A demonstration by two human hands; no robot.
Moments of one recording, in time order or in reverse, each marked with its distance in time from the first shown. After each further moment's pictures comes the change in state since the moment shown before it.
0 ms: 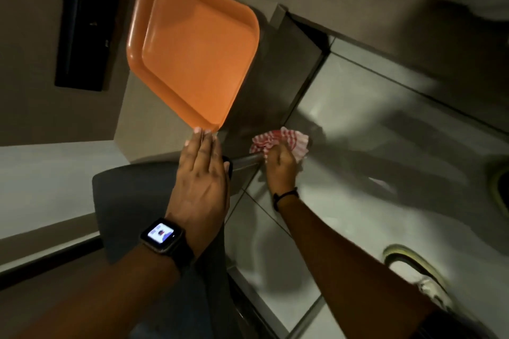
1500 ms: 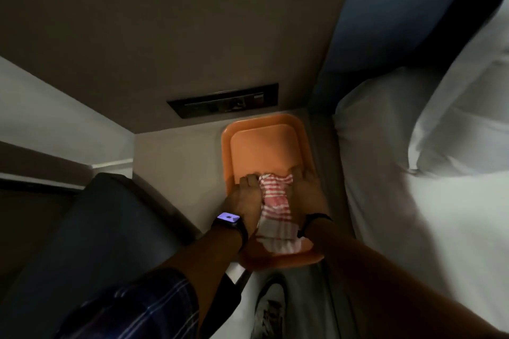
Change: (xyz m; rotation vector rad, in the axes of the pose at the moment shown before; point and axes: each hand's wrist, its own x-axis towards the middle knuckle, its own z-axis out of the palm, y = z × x) left_hand 0.185 -0.123 -0.037 -0.880 -0.102 -0.619; right_hand 0.106 -0.306 0.141 -1.777 -0.462 -0.607
